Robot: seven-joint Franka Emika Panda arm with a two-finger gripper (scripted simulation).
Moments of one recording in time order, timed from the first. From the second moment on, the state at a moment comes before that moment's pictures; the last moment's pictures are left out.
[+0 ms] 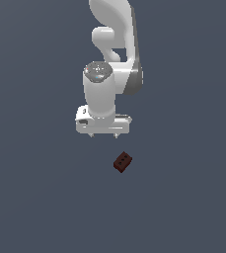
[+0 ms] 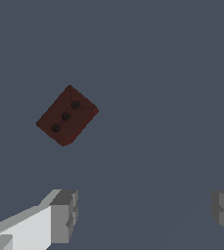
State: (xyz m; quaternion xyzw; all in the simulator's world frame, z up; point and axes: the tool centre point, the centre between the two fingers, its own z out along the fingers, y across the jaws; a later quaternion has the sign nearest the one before) arm -0.002 -0.035 0.162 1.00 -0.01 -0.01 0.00
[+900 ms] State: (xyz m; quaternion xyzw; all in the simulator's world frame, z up) arm 0.001 -0.039 0.161 1.00 0.00 -0.01 0.01
